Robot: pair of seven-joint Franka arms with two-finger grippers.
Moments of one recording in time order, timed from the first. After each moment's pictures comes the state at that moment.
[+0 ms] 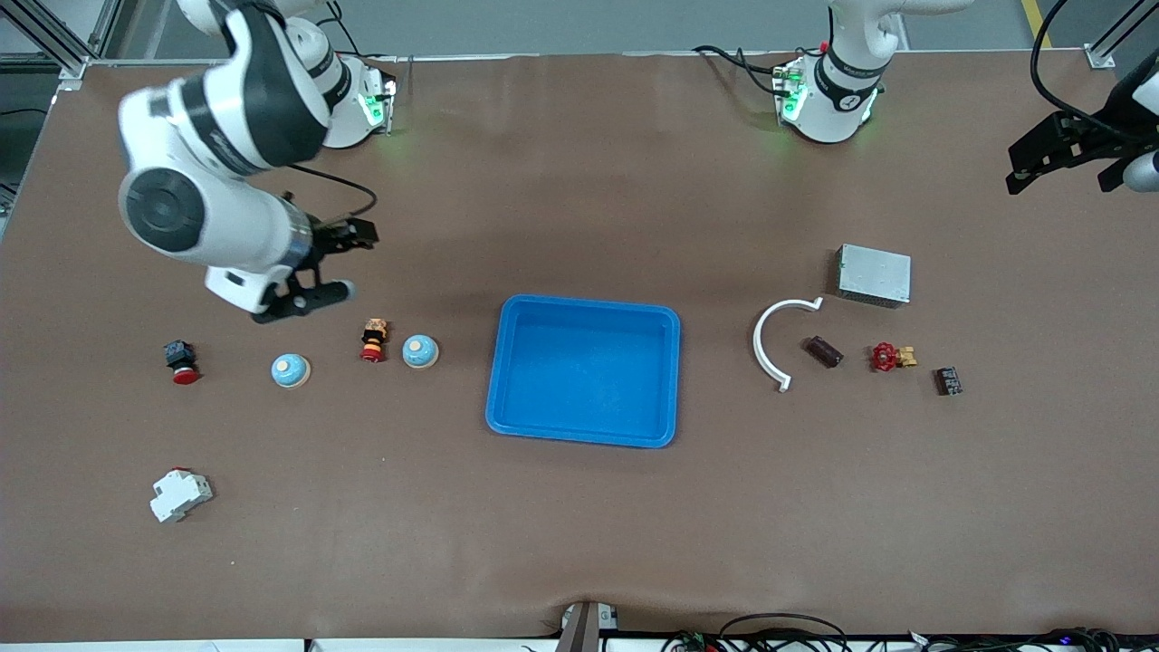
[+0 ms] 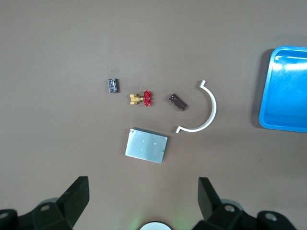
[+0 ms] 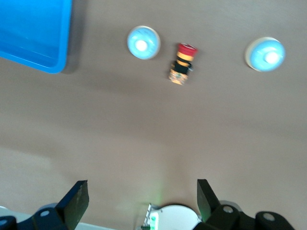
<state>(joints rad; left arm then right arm) -0.08 -0.07 0.00 -1.51 0.04 1.43 -0.06 0.45 0.11 -0.20 -1.76 0.12 1.51 0.00</state>
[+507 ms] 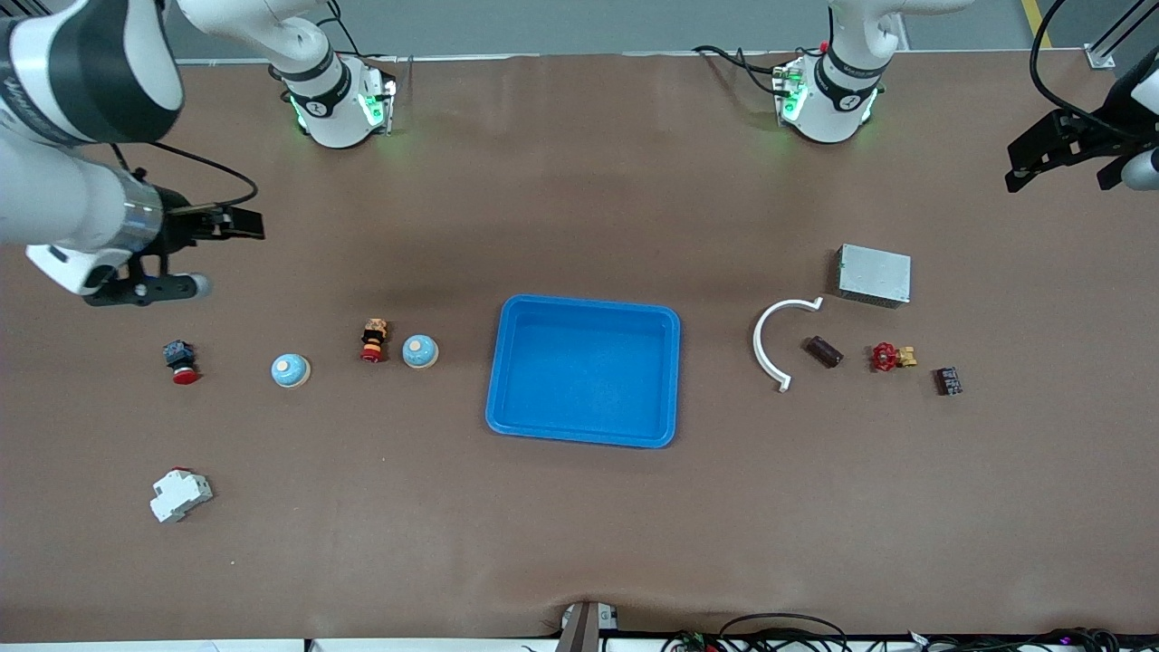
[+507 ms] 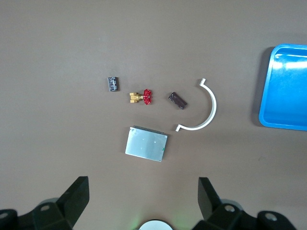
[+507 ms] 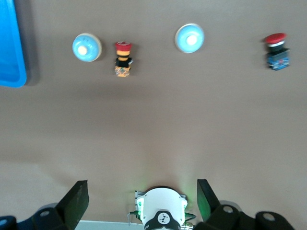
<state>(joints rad) -0.08 -0.07 0.00 -1.51 0.04 1.42 -0.06 0.42 0.10 -0.36 -1.63 0.06 1.37 0.00</state>
